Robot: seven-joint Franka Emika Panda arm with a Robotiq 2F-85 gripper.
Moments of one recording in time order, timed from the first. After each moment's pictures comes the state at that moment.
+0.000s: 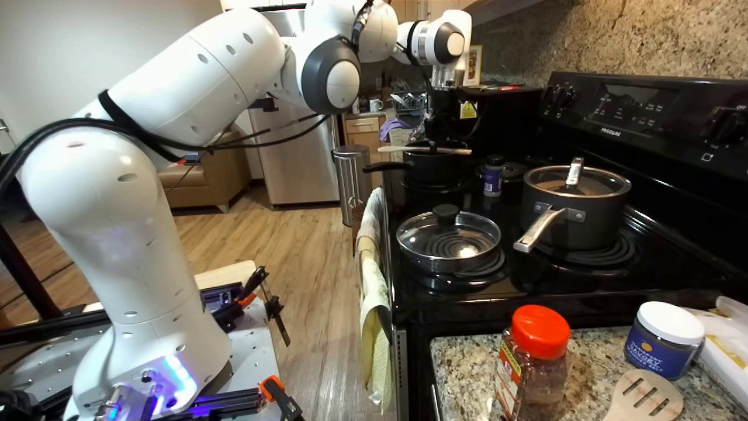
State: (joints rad) arm 0.26 1.04 0.20 -0.63 -0.10 1.54 -1.52
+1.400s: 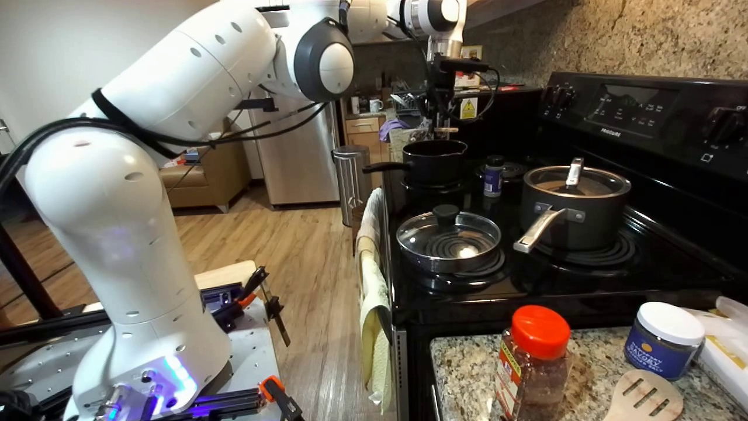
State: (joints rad) arm 0.31 0.98 0.11 -0.55 -0.10 1.38 -1.00
